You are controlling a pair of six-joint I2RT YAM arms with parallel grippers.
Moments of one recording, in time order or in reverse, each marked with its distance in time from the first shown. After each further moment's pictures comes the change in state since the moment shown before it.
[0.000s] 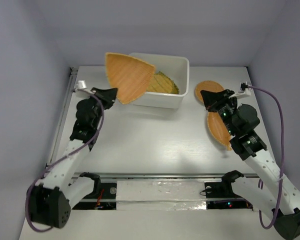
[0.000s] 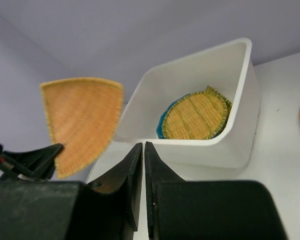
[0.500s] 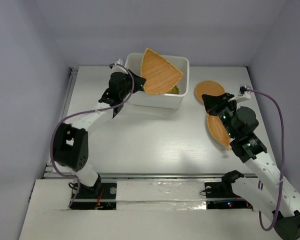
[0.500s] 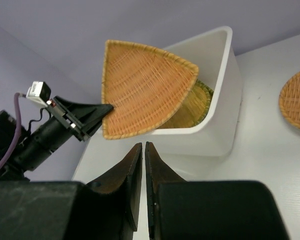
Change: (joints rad) left arm -0.224 0.669 0.472 -0.019 0.084 0.109; right arm 0.000 -0.040 -0.032 -0.051 0.040 -0.018
